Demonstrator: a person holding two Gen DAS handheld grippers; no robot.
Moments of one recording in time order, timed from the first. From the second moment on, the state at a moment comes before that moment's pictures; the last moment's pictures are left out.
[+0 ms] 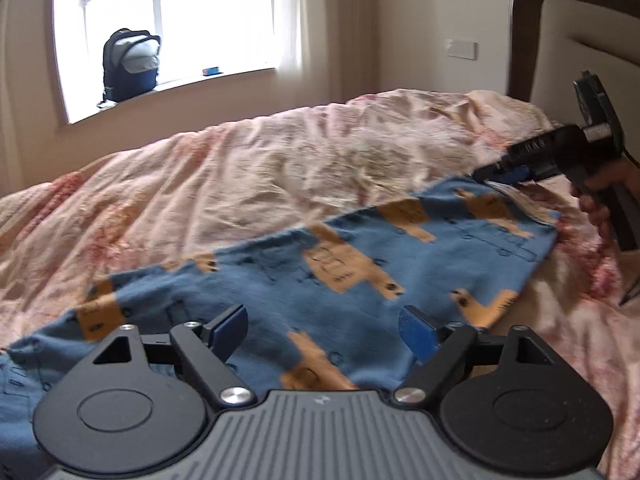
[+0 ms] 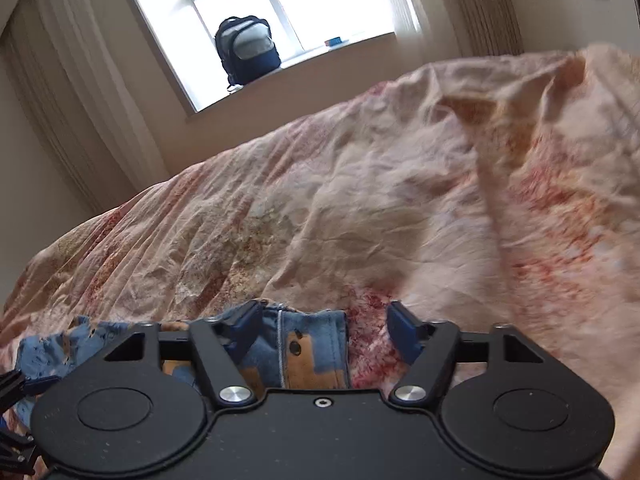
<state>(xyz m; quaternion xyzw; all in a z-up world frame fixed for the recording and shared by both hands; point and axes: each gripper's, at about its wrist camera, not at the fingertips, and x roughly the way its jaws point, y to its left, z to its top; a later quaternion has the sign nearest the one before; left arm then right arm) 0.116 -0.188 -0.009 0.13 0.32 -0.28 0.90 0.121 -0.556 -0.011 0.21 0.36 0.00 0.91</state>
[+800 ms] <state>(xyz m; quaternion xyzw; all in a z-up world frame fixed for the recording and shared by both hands) 0.150 -0.137 -0.025 0.17 0.34 -0.12 0.92 0.121 -0.508 -0.023 -0.03 0.34 -0.11 0.93</state>
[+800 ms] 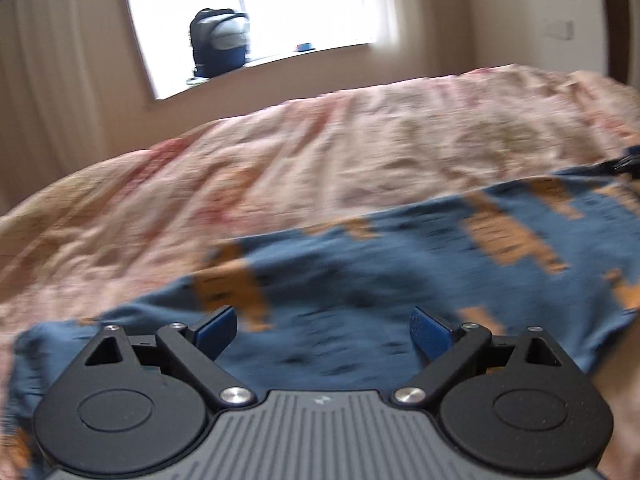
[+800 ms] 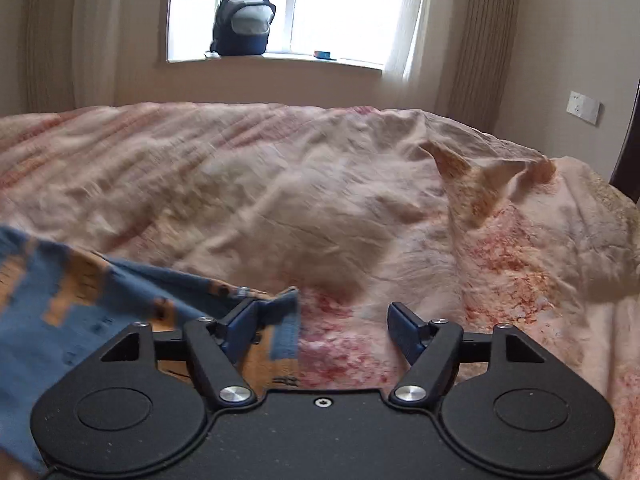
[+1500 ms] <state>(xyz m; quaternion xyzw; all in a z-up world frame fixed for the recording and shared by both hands) 0.112 -0.027 -0.009 0.11 0.34 0.00 0.93 0.040 -0.398 0.001 -0.10 0.32 -0.01 0.94</state>
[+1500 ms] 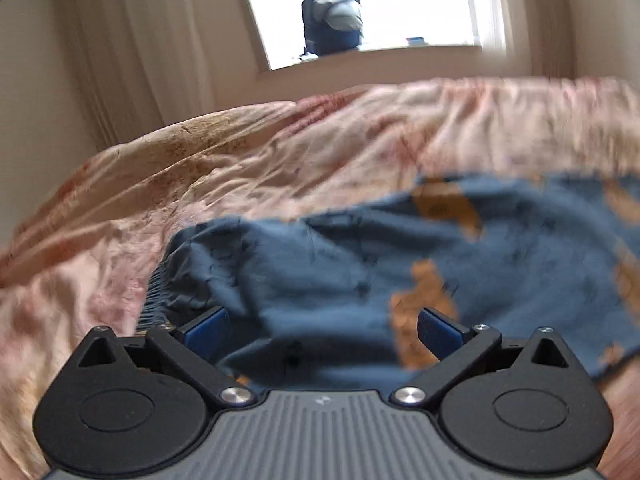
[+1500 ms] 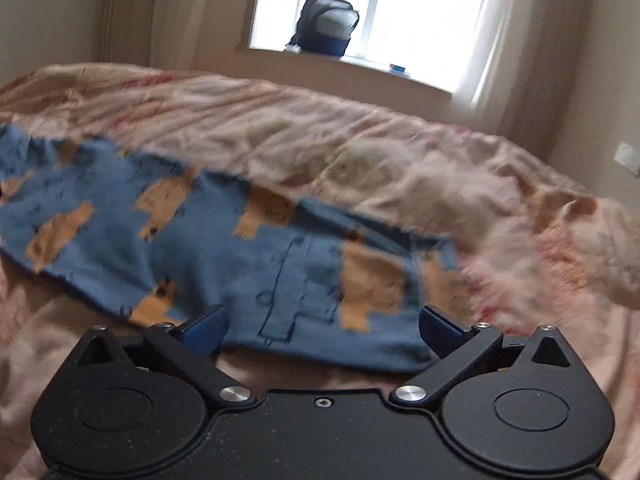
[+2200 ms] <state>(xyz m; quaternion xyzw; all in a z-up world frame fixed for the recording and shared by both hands) 0.095 0.064 0.022 0.02 0.36 0.13 0.92 0.138 -0.298 0.046 -0.16 0.36 0.16 0.91</state>
